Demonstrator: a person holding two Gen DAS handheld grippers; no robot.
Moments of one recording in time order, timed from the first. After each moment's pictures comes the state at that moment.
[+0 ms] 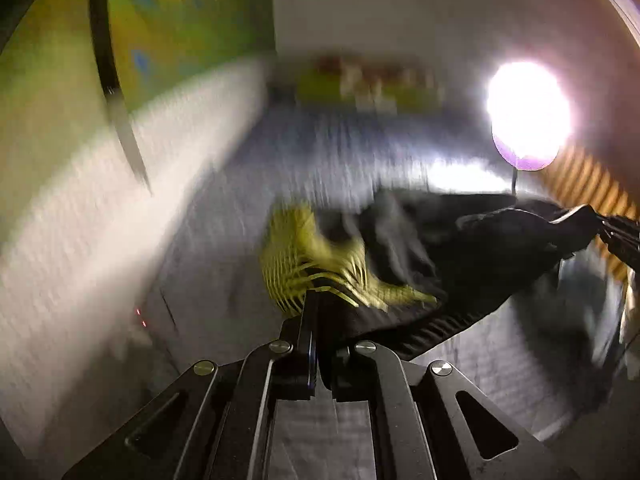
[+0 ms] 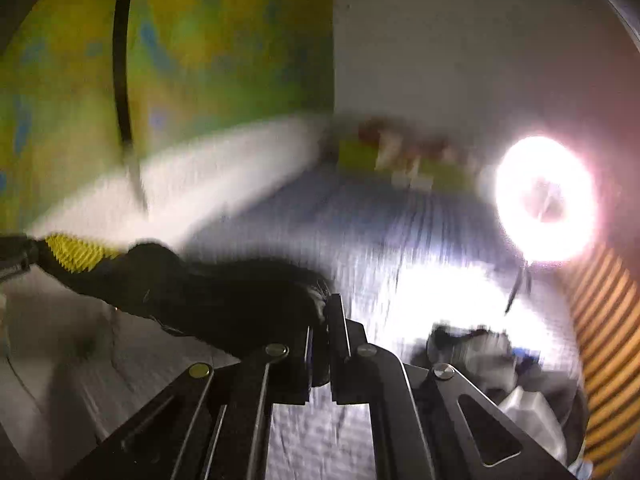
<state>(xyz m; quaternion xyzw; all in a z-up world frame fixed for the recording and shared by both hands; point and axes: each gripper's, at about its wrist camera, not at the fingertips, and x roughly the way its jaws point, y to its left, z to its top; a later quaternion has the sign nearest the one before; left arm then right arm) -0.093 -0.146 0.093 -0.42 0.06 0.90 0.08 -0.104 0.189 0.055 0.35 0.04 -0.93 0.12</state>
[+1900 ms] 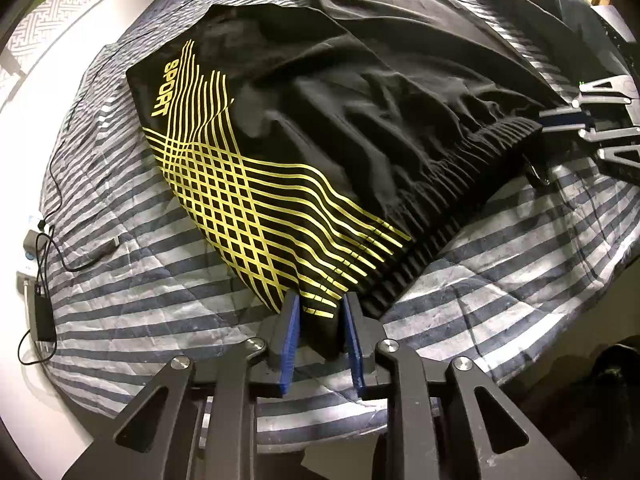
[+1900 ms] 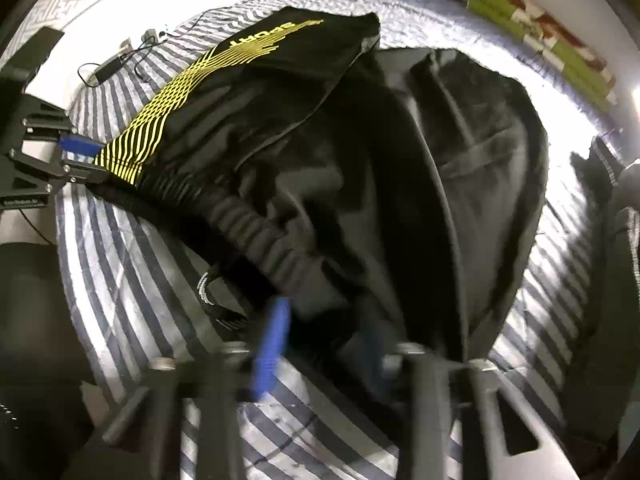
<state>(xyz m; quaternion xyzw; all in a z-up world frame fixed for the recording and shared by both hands) -0.012 -0.100 -0.163 -0.59 0.19 0.77 0.15 -0.026 0.120 -0.201 0.53 0.17 -0.79 0.25</state>
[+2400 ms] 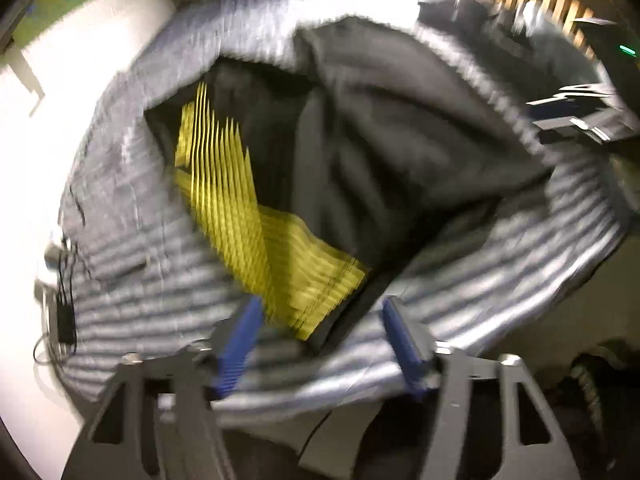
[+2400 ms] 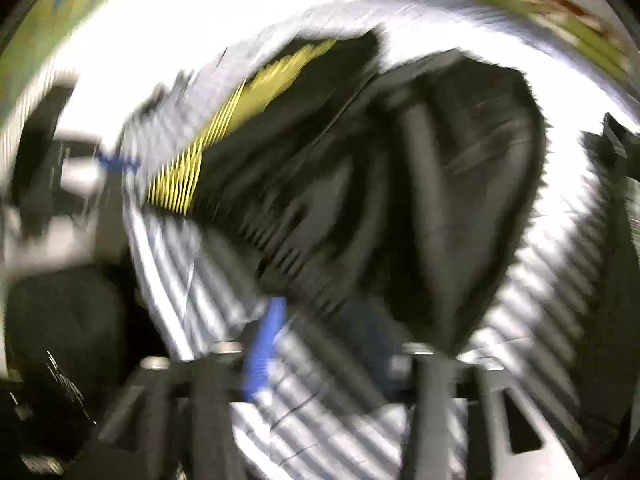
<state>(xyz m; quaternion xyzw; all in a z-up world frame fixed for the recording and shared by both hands) 0.011 -0.082 -0.083 -0.53 0.17 0.81 0.18 -0.035 0.196 -0.140 0.51 0.03 -0.81 0.28</state>
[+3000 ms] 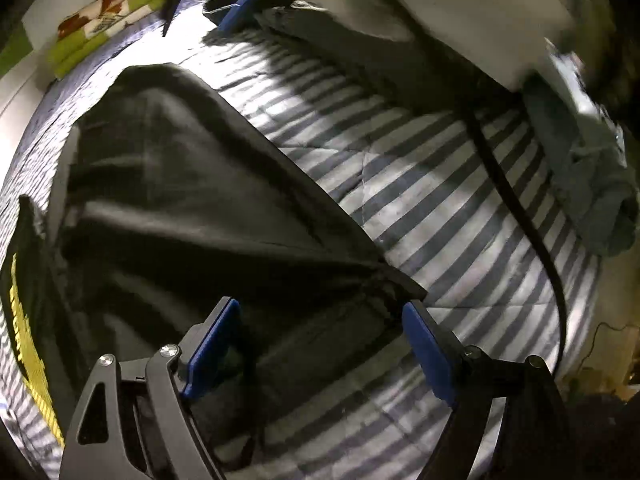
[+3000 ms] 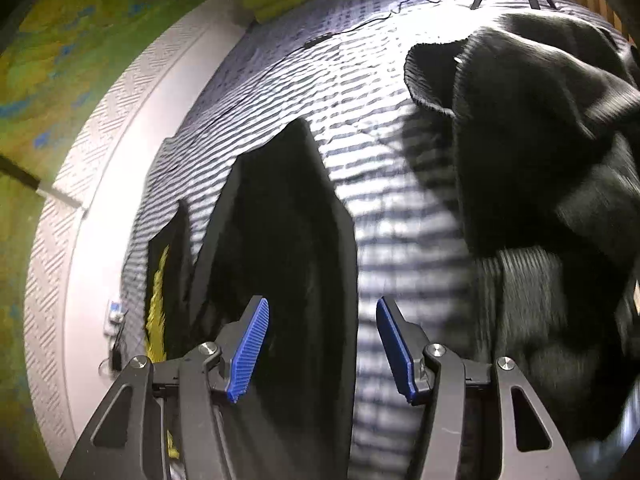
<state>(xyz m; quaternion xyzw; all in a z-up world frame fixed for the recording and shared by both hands) -0.008 0.180 -0.172 -0.51 0.25 0.75 0.34 -0.240 0.322 -0.170 0.53 -0.25 -0.80 0.12</state>
